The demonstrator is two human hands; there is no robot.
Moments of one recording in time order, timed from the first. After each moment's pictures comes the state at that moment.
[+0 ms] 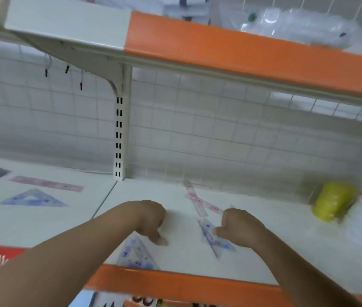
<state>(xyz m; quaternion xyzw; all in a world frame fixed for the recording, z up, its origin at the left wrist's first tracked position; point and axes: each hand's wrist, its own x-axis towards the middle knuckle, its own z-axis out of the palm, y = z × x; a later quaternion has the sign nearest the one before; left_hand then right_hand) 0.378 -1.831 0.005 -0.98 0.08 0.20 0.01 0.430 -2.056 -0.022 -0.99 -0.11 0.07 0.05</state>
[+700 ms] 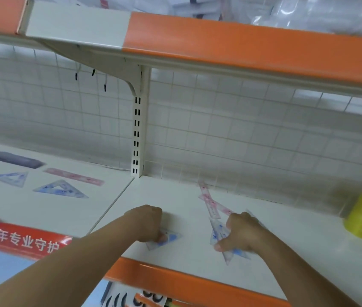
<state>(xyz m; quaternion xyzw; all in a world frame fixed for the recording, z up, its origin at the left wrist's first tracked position) 0.363 -1.825 -0.022 -0.98 -0.09 0.14 -0.08 0.438 -2.047 -0.024 -0.98 -0.14 0.14 0.02</state>
